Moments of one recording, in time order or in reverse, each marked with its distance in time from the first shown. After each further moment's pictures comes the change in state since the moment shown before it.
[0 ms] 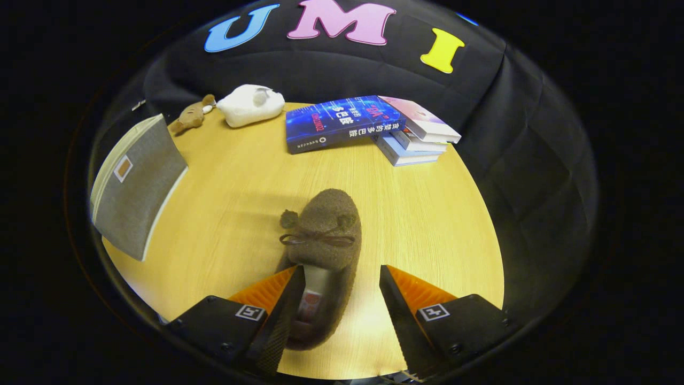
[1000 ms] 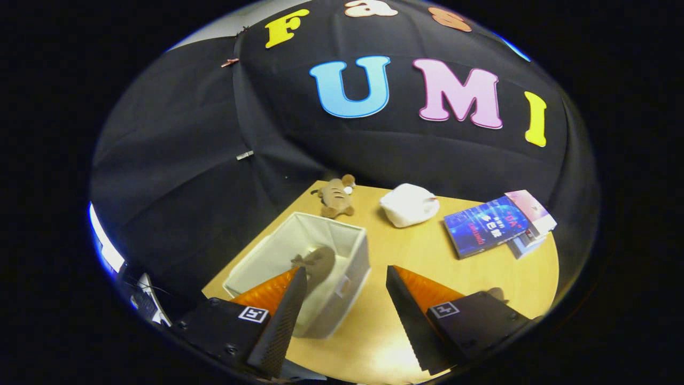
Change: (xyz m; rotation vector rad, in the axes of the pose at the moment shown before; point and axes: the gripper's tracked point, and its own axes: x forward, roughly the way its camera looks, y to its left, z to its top) arm -0.186 0.250 0.160 -0.023 -0.348 0.483
